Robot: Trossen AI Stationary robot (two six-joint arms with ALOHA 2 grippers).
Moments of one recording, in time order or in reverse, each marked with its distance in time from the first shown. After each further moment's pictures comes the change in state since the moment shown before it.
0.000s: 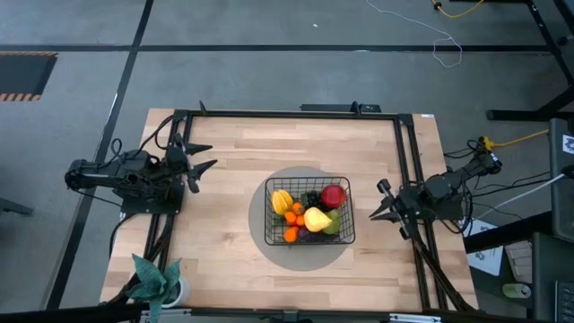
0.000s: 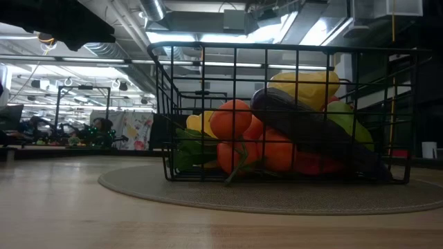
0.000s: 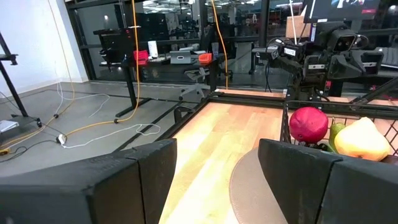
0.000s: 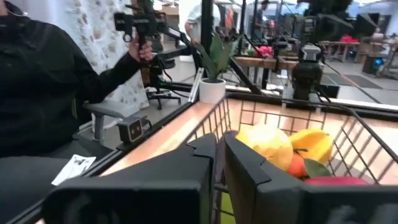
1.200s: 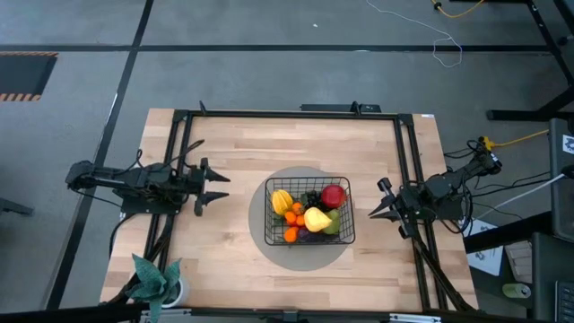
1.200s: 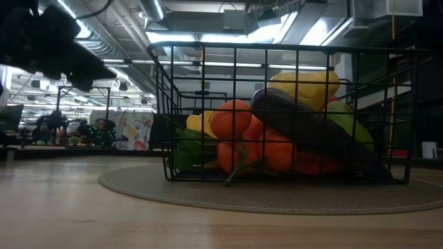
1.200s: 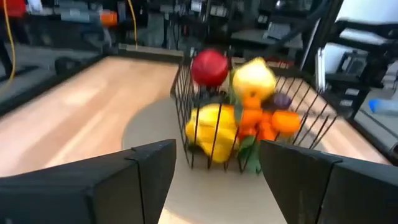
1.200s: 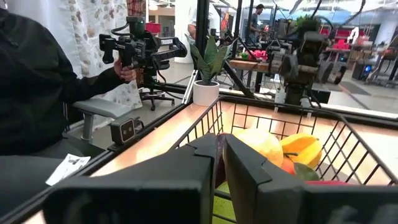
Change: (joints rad) left arm 0.000 0.000 -0.286 0.176 0.410 -0.205; right arm 0.000 -0.001 0.002 0.005 0.021 -0.037
